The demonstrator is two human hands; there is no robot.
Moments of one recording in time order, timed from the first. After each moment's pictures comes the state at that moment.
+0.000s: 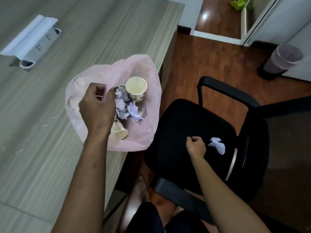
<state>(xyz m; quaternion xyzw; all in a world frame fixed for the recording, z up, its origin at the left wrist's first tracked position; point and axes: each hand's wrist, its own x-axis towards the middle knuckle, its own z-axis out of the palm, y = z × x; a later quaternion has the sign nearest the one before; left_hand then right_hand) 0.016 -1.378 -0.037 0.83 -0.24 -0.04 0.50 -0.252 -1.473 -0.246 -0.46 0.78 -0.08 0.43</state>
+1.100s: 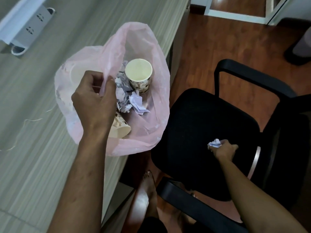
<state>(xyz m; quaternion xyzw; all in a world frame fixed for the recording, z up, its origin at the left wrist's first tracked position) 0.018 -1.390 -0.076 0.82 -0.27 -0.01 0.50 -0.319 -1.508 -0.352 -0.39 0.83 -0.09 0.39</state>
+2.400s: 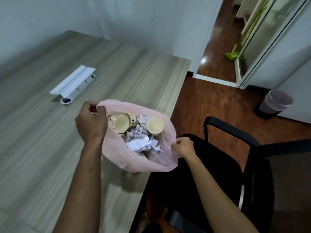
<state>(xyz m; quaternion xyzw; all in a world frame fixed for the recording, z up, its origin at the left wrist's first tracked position) 0.121 -1.351 0.040 0.85 -0.15 0.02 0.51 -0.115 -1.482 -0.060 -0.67 0.62 -0.05 0.41</state>
